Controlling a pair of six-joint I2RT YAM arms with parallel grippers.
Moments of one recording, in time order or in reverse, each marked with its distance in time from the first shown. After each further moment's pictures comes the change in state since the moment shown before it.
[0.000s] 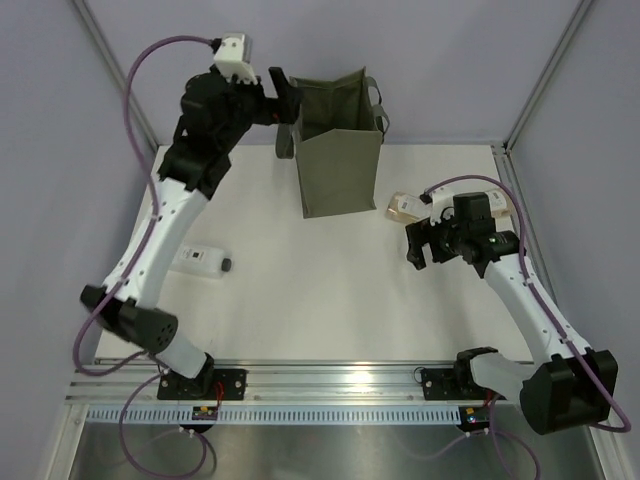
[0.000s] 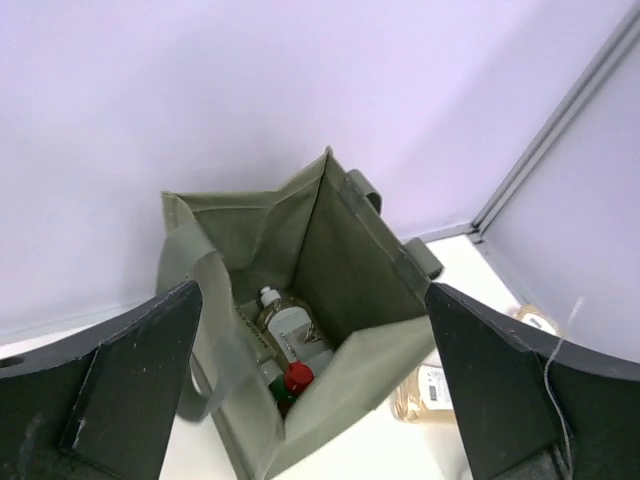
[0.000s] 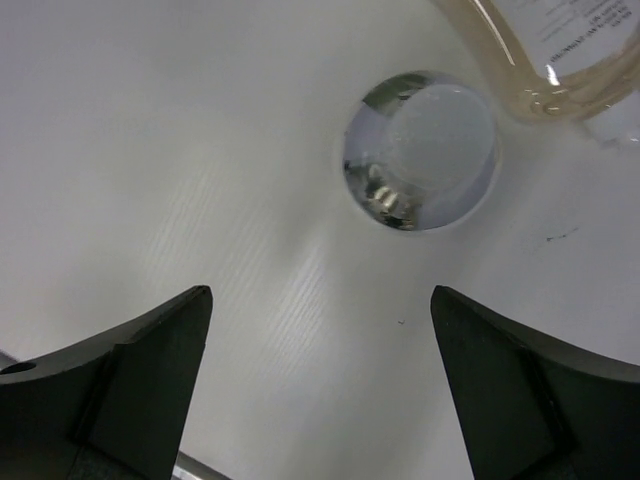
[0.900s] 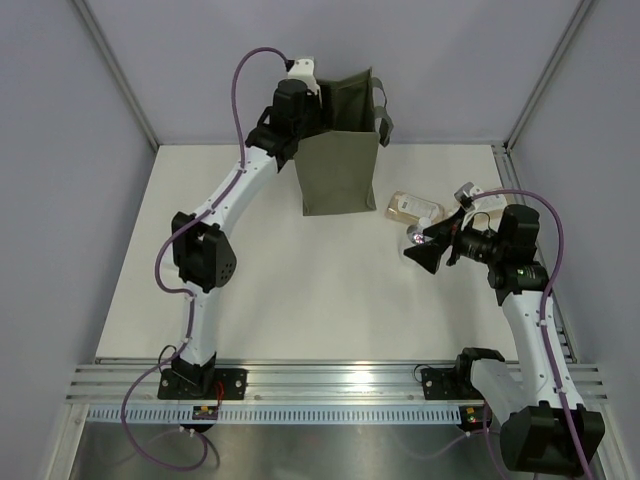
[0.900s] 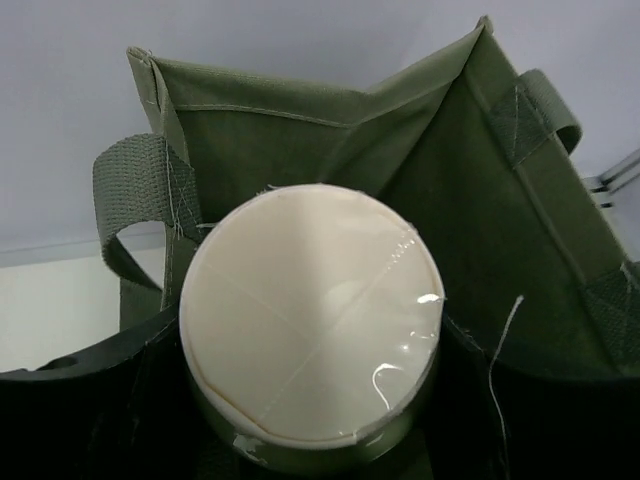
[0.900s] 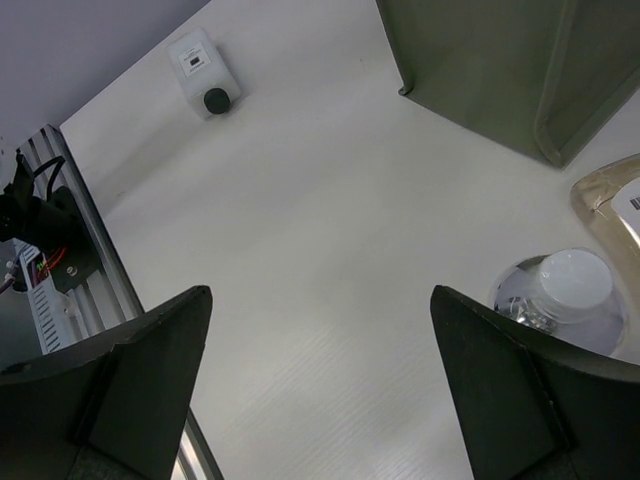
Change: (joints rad) left arm -0.031 0.463 0.208 0.026 -0.165 -0.032; right arm -0.269 -0.222 -0.183 0.366 -0.743 0.116
